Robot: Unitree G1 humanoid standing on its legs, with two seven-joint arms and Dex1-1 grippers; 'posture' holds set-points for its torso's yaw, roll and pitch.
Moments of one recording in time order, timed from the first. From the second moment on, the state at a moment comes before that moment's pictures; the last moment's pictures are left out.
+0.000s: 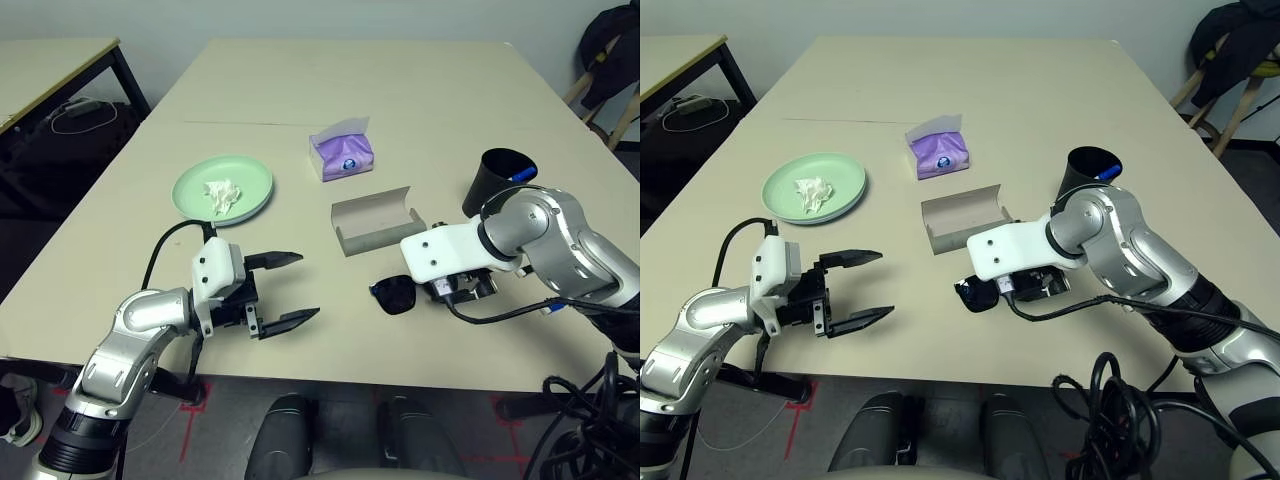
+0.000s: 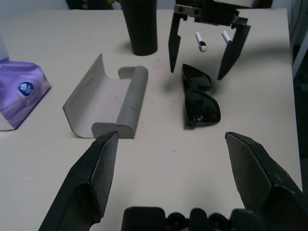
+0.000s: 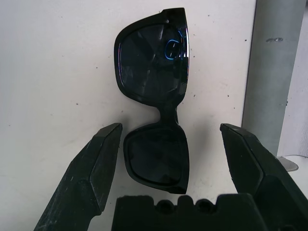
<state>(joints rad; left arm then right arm) -0.07 0.65 0.00 -0.31 -0.45 0.21 -1.00 -0.68 -0.81 0.50 -0.24 -0.34 0.38 1.47</state>
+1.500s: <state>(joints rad) -0.10 0.59 0.02 -0.38 -0.51 0.31 -0.88 -0.66 -0.77 0.58 -0.21 -0.49 0.23 1.41</state>
